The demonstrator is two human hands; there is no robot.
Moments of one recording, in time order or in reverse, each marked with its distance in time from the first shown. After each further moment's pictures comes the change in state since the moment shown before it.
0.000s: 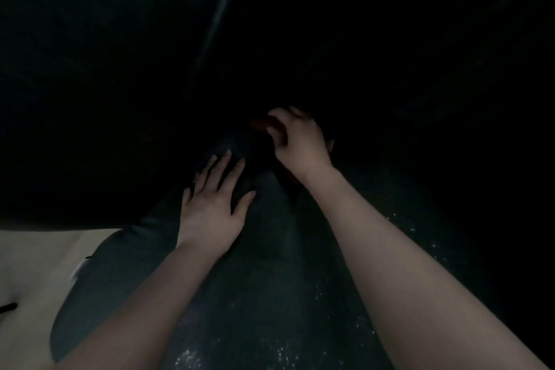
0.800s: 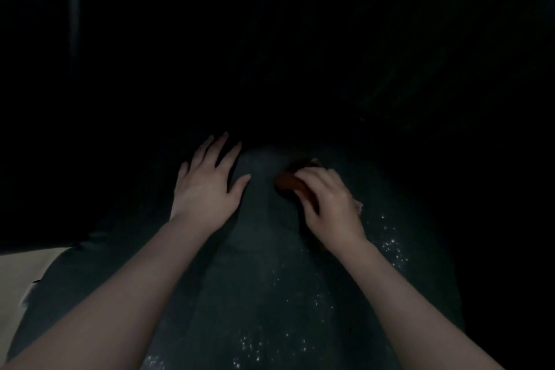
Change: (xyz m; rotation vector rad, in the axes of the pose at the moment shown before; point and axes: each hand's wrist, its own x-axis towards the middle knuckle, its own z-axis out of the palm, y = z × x) left_hand 0.028 0.063 0.008 0.133 -0.035 0.203; right_hand -0.154 0.086 -0.034 0.033 0.166 0.024
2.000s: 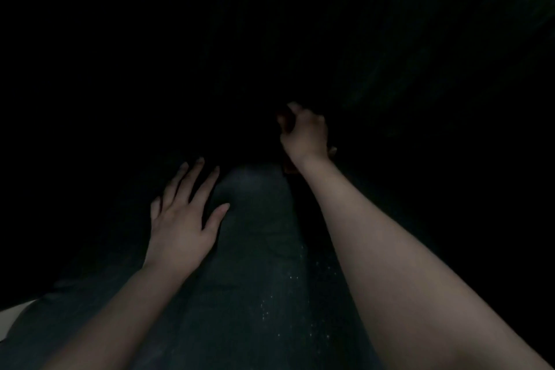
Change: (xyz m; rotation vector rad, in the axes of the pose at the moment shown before) left_hand 0.002 -0.013 0.024 -0.055 0.075 0.051; right_hand 0.148 0.015 -0.002 0.059 -0.049 0.533
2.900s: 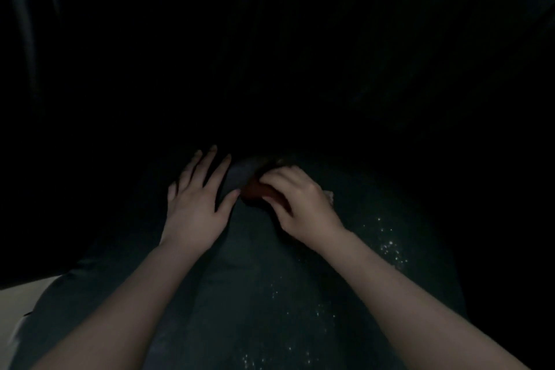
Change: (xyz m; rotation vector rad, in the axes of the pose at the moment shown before) left_hand -0.001 0.002 -0.008 -0.021 -0.020 0.011; right_hand -0.120 0.034 0.015 -0.002 -0.095 -0.655
